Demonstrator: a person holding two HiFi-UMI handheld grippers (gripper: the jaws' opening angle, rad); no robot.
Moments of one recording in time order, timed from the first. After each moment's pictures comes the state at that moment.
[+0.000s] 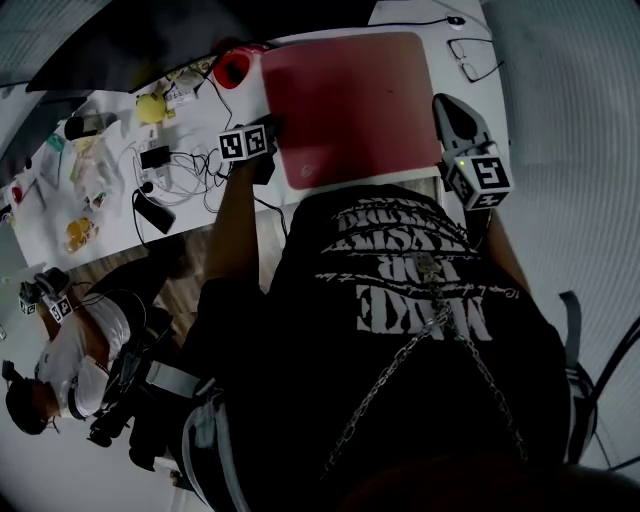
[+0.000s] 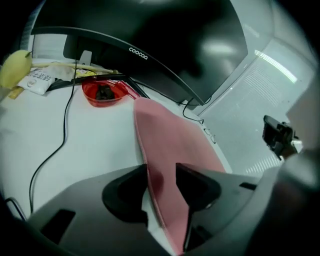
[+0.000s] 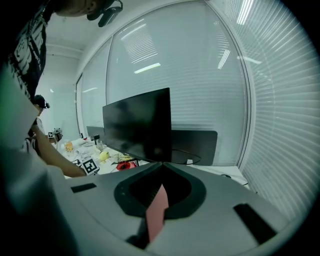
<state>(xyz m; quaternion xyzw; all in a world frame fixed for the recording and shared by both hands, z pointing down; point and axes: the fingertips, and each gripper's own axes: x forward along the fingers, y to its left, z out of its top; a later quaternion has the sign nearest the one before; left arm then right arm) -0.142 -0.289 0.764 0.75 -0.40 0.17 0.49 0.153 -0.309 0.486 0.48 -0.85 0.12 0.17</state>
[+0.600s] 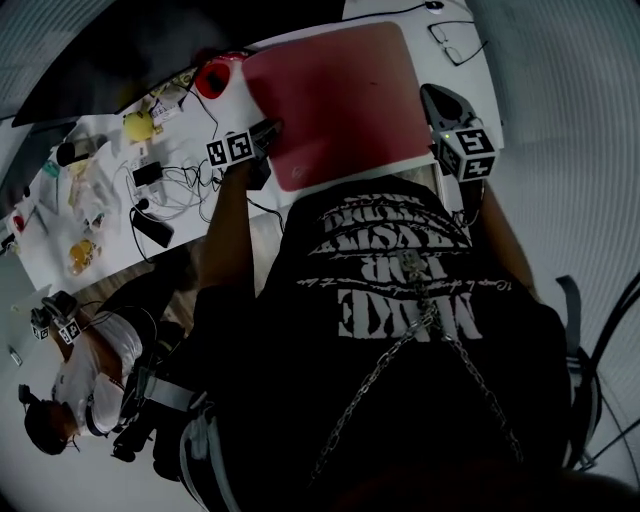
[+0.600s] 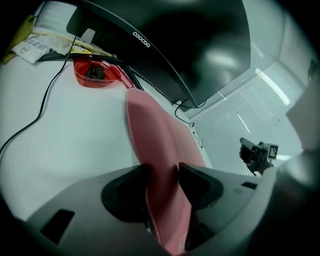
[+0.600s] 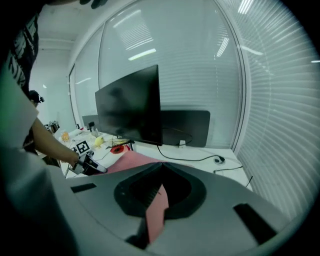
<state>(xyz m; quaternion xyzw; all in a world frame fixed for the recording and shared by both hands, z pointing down) -0.111 -0.285 0.757 0.76 -0.34 0.11 0.55 0.192 -0.314 0.550 0.49 -0.83 0.16 0.23</state>
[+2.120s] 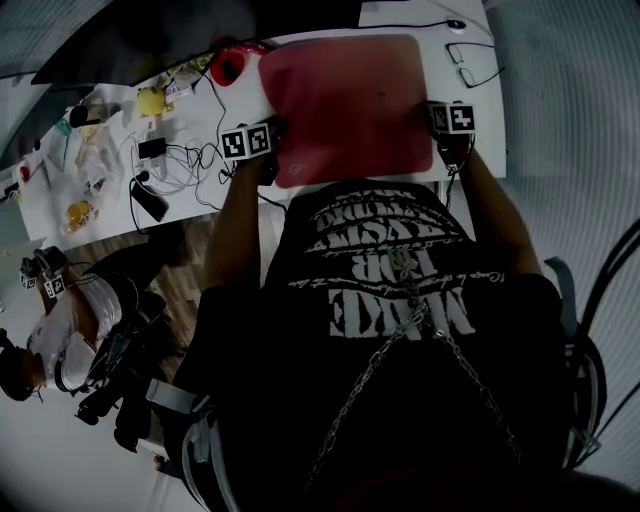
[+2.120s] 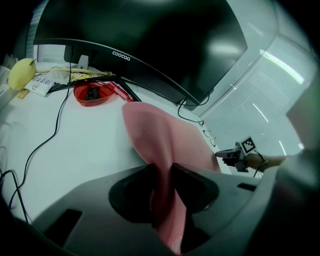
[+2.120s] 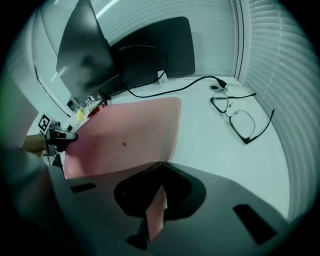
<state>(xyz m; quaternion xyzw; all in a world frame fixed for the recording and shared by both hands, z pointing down) -0.097 -0.285 0.741 0.73 -0.43 0.18 0.50 0.260 -0.341 0.757 0.42 -0.72 0.40 0.39</state>
